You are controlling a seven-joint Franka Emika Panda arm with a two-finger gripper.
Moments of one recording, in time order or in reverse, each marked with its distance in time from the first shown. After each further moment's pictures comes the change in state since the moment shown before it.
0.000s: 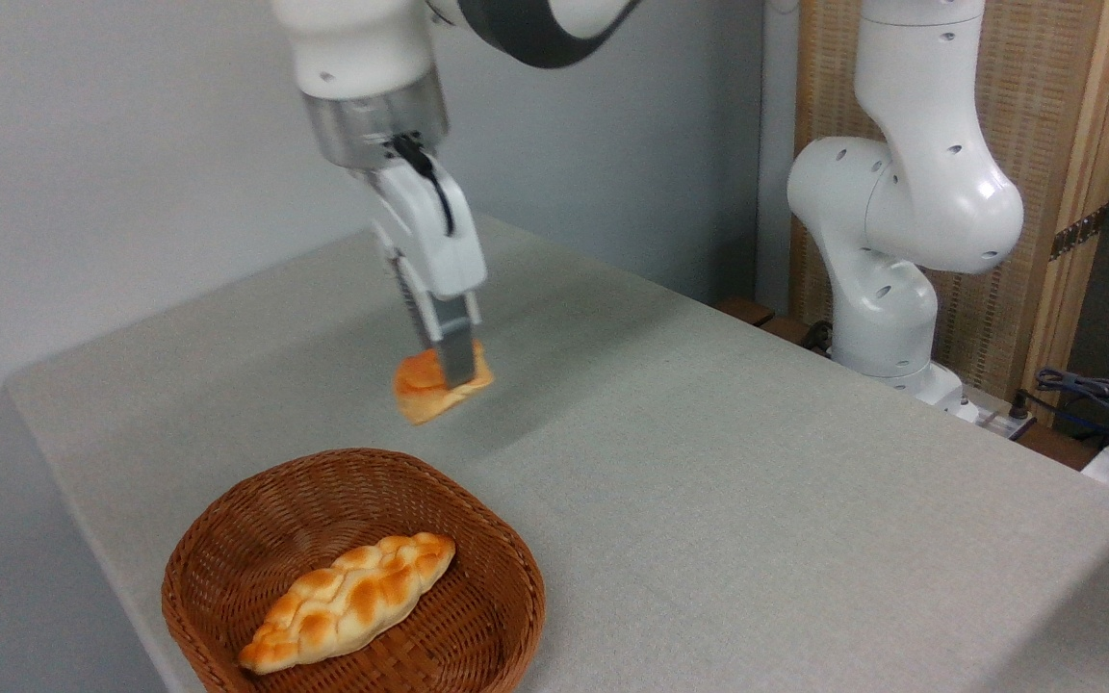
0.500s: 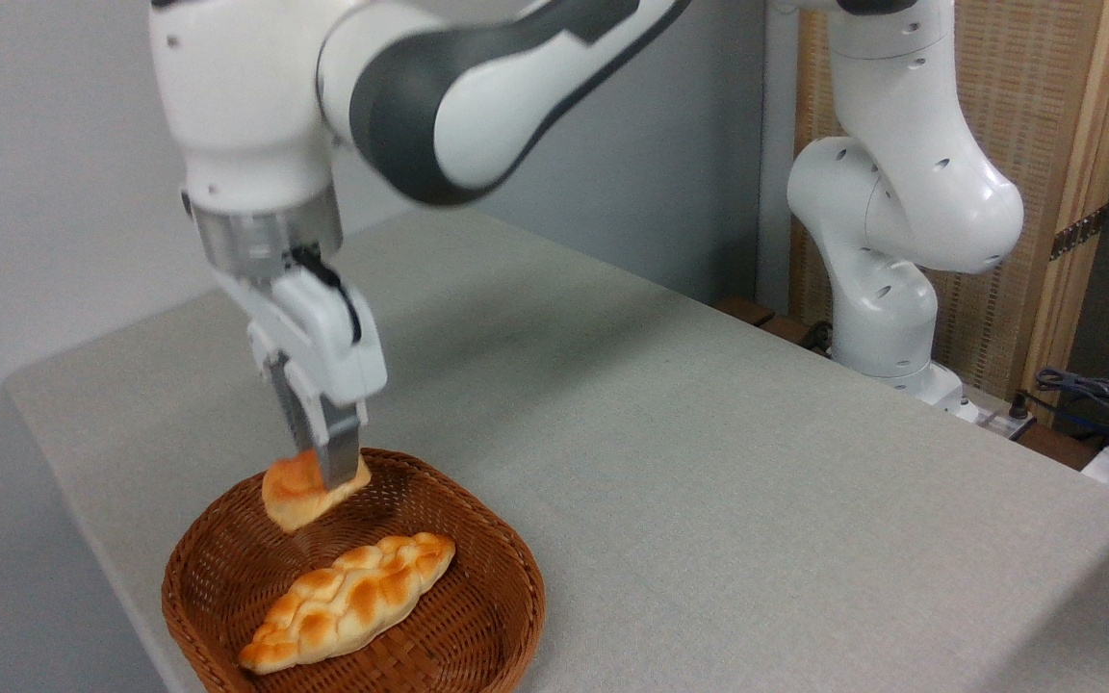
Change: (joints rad) arm 0.013 0.265 -0.025 0.223 0.004 0.188 -0.211
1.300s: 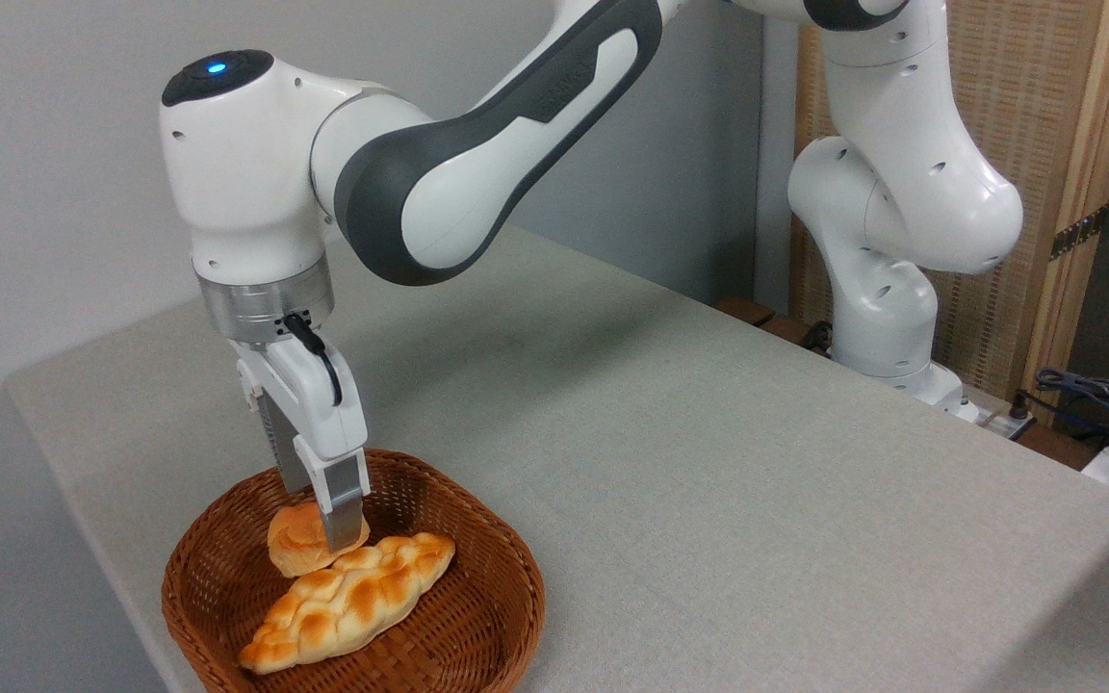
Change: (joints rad) arm -0.020 0.059 -0.054 -0.107 0.047 0.186 -0.029
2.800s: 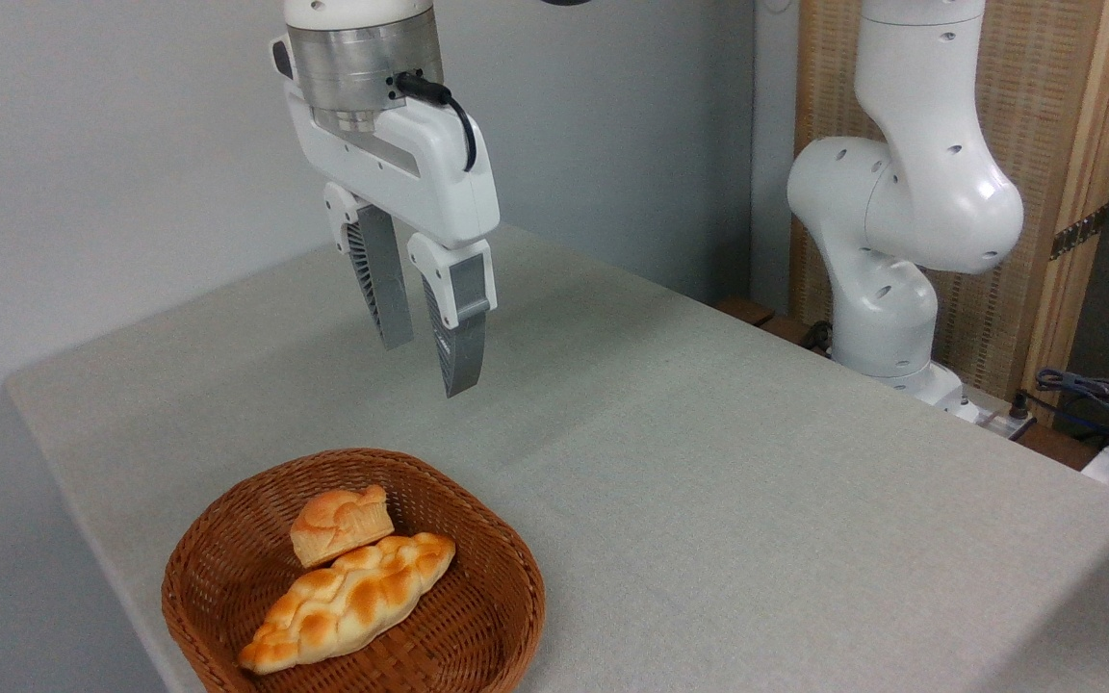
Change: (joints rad) arm 0.012 -0.304 0.102 -0.001 0.017 -0.350 0.039
